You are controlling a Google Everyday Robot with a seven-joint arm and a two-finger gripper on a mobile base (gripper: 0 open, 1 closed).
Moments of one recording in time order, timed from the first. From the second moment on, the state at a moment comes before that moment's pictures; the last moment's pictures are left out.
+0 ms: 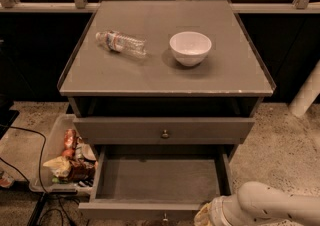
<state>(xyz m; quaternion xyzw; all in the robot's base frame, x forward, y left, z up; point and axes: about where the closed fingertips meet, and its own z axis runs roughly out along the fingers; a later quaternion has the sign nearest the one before) 0.344 -0.152 0.418 -0.62 0.74 0.18 0.19</state>
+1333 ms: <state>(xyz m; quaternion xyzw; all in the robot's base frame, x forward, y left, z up) 0.358 -0.150 0.410 -0.62 0.74 0.18 0.19</state>
